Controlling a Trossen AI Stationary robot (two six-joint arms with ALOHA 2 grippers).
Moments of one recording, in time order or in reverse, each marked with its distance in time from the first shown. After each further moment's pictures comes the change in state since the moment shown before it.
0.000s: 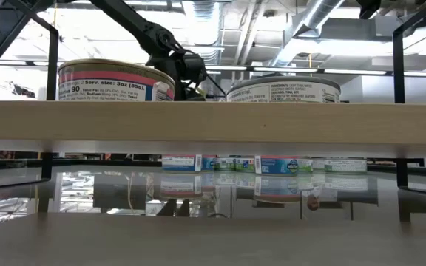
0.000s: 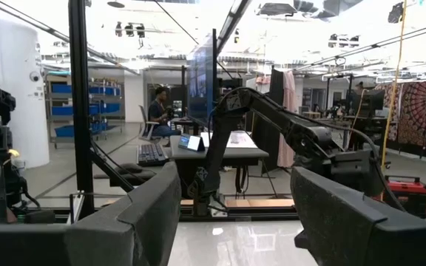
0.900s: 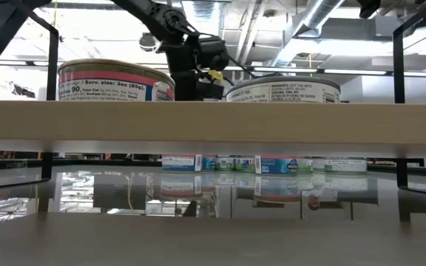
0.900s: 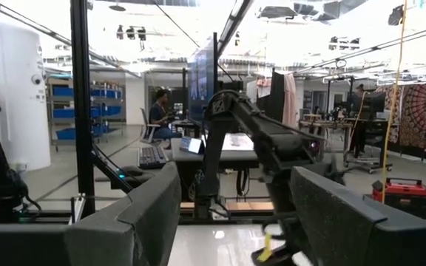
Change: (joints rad) left arm -0.253 0.010 -0.001 0.016 -0.271 0.445; right arm 0.002 0.000 0.000 0.013 -0.001 0.001
